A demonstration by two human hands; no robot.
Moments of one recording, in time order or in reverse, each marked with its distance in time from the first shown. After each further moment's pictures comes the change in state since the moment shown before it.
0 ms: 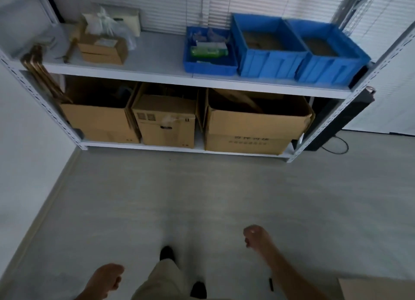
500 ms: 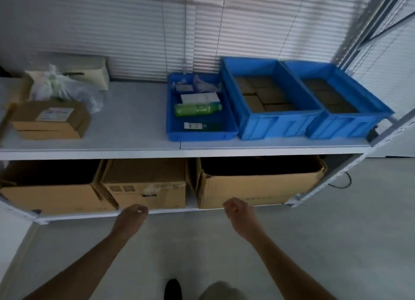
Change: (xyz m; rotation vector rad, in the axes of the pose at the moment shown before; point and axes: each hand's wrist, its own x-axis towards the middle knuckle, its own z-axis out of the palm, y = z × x) left_hand 0.093 0.566 0.004 0.296 0.074 0.676; right_hand 0.151 -0.460 0.043 -0.367 0.170 -0.571
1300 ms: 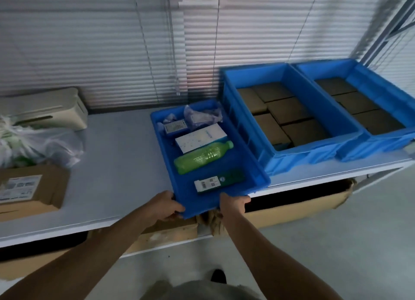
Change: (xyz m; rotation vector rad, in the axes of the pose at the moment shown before) left_hand 0.179 0.227 -0.046 0.196 -0.495 0.090; right_hand 0.243 -0.139 0.041 0.890 0.313 0.723
